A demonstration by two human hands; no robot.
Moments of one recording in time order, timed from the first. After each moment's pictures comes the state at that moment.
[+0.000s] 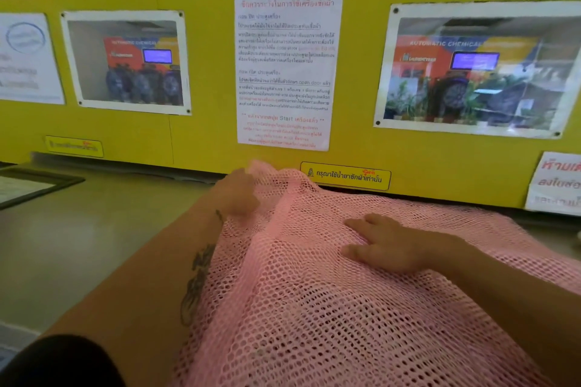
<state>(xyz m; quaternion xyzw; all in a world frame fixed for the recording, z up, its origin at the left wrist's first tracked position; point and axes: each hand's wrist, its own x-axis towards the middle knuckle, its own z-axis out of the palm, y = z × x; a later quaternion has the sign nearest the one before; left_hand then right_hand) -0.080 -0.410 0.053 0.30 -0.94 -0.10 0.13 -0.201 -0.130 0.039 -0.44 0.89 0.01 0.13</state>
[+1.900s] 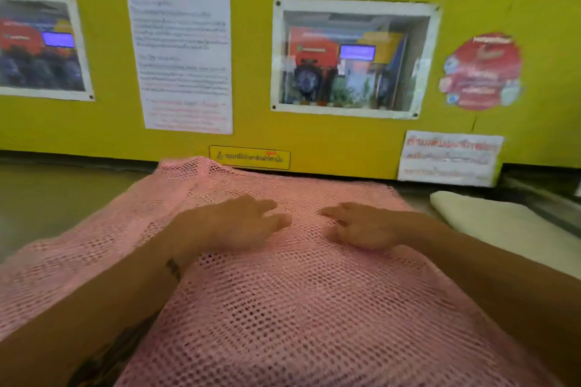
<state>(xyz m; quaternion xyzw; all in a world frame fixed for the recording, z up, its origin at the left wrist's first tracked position) -0.085 -0.168 0.057 0.16 -0.98 -0.15 -0.05 -0.260 0.023 0.036 -0.45 0.89 0.01 0.10</state>
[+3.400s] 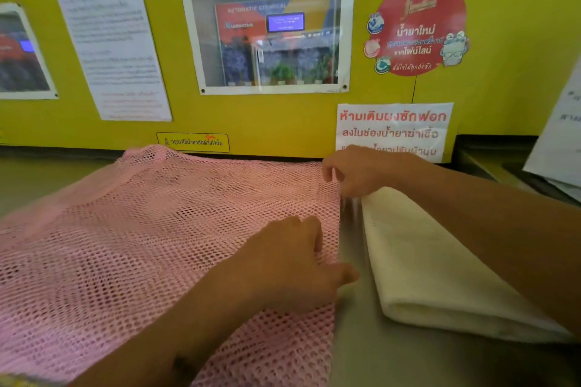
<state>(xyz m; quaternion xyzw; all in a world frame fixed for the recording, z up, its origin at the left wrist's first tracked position) -0.157 0.111 0.054 0.20 -0.97 -0.16 0.03 -0.384 0.141 0.083 -0.54 0.84 -0.01 0.02</state>
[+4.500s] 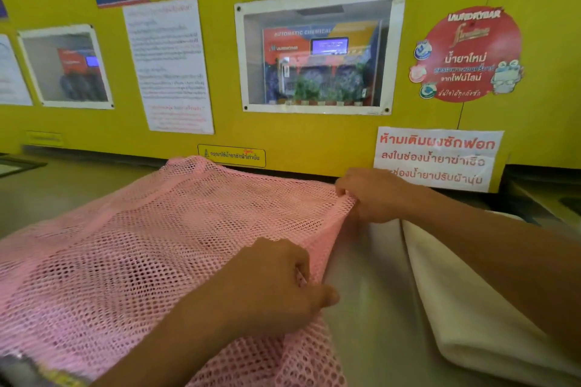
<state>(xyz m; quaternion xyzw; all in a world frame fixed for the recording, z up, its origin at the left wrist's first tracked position) -0.103 0.066 0.060 0.21 -0.96 -0.17 0.10 -0.374 0.102 0.067 -0.60 0.79 0.02 -0.12</state>
